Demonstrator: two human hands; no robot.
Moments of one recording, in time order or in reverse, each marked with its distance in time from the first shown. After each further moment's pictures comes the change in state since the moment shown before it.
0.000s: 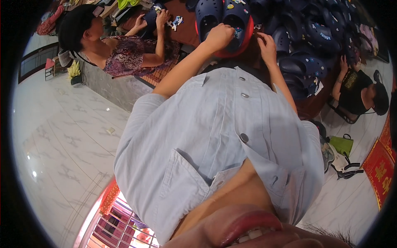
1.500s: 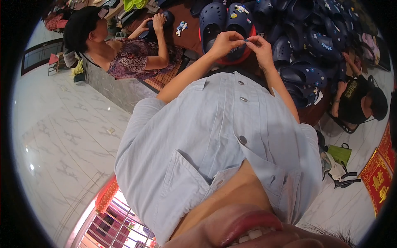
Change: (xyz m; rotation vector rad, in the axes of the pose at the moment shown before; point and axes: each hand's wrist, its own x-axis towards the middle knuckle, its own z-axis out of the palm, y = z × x) left_hand 0.004 0.016 -0.006 -1.175 0.102 -0.406; right_hand 0.023 -0.037 0.018 0.724 -0.250 0.230
